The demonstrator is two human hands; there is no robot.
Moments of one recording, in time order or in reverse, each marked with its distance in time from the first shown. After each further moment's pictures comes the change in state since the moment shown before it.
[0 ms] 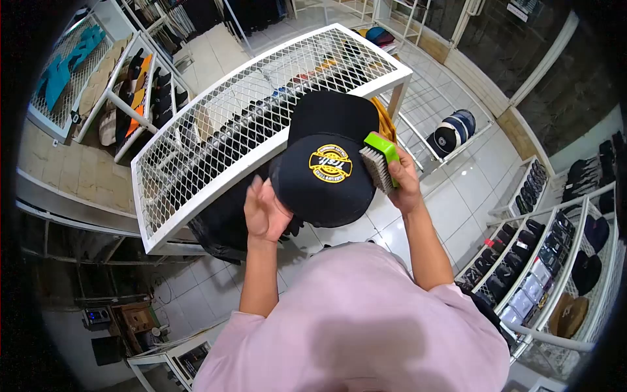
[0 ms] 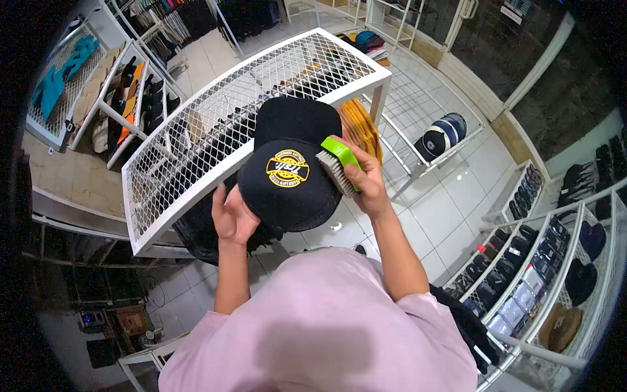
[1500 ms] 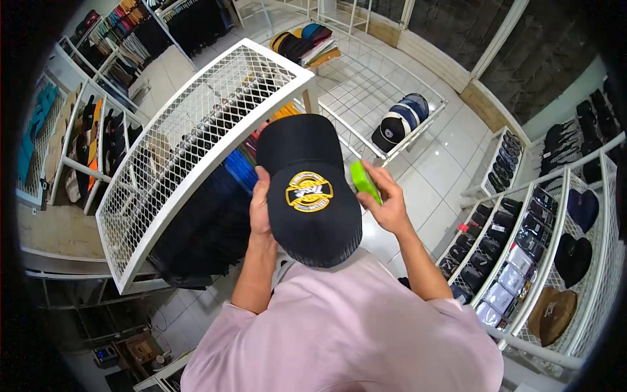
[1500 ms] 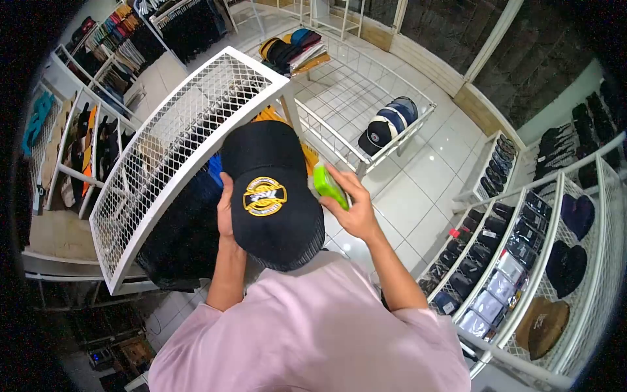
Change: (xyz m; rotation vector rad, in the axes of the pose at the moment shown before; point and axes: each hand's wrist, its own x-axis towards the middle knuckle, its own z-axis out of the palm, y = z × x) left_hand 0.110 -0.186 0.076 0.045 0.177 -0.177; right_hand -0.081 -0.097 -0.149 -0.805 0.254 -0.067
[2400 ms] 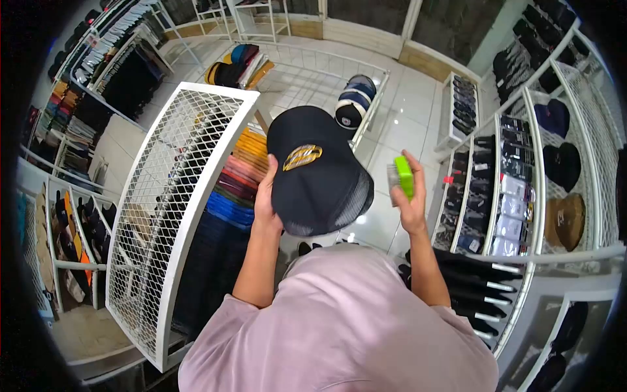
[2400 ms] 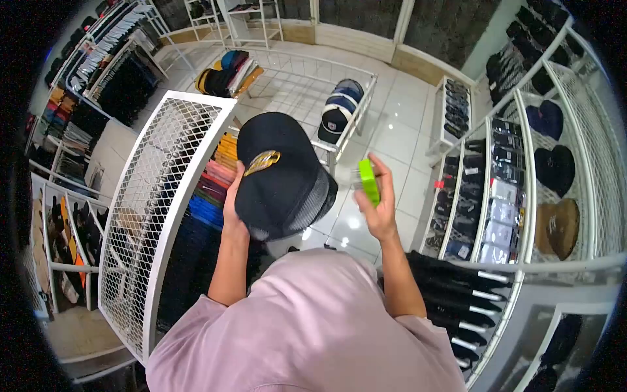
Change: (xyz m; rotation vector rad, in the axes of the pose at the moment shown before) left_hand 0.075 -0.001 -0.002 -0.064 -0.268 -0.552; right_hand -0.058 -0.040 0.001 -0.122 0.585 -0.020
